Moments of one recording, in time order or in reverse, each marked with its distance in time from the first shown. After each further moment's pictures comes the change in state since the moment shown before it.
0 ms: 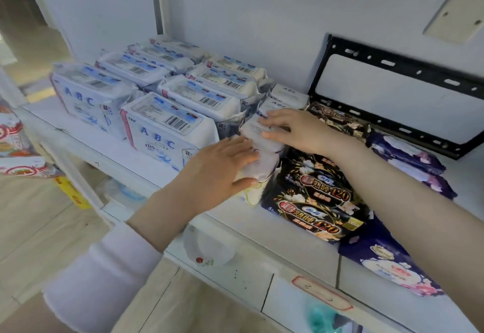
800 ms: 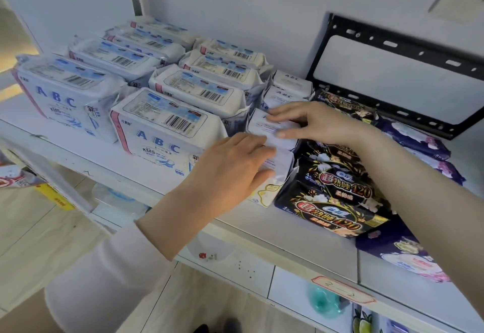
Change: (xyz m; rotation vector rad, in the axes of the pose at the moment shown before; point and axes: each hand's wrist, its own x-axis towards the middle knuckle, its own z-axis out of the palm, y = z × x) left_hand 0.011 -0.013 0.001 -0.030 0.087 0.125; right_hand 0.005 0.009 -0.004 0.219 -0.068 0.018
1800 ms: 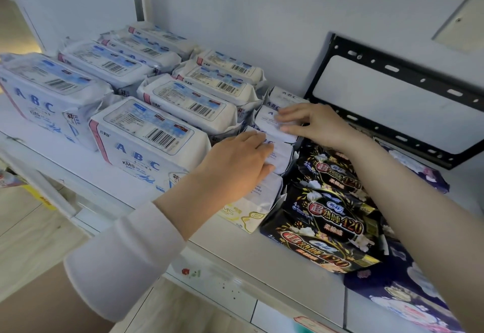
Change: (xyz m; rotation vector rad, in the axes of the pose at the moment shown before) left_hand 0.057 -0.002 0.009 0.052 -0.114 -0.096; right_hand 0.029 0.039 -0.023 -0.055 0.168 0.058
